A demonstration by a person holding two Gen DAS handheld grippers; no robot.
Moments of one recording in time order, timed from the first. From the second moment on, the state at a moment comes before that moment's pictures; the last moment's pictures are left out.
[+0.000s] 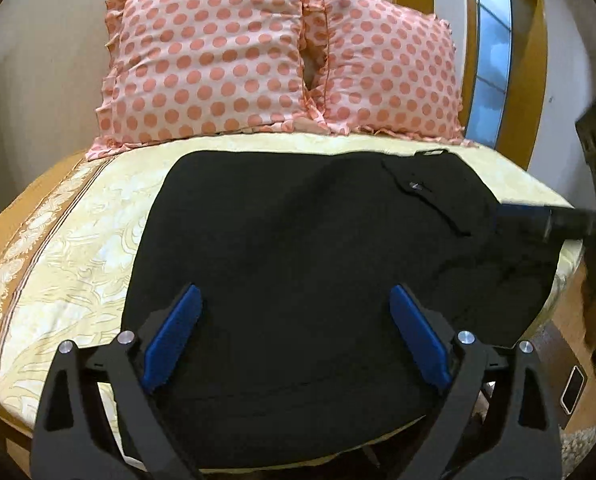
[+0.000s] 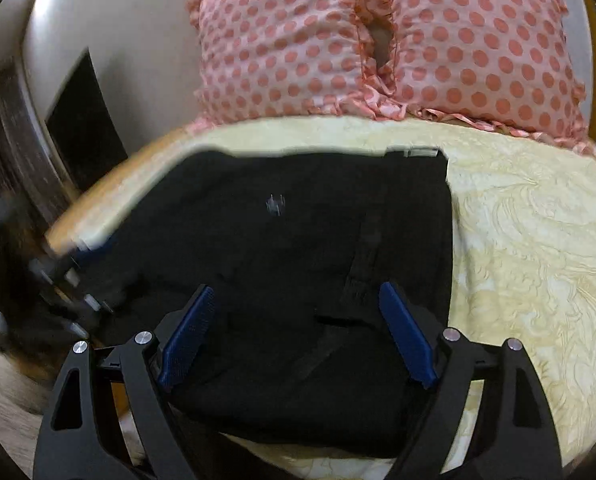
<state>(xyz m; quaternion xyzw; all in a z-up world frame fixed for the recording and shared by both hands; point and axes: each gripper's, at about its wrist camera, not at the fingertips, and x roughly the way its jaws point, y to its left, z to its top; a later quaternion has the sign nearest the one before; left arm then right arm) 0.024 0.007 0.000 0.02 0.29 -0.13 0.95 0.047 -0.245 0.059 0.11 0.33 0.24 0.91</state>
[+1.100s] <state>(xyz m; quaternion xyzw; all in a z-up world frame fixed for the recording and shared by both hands) 0.020 0.012 -0.006 0.00 0.26 -0.17 0.95 0.159 -0.282 0.026 0.16 0.43 0.25 0.85</state>
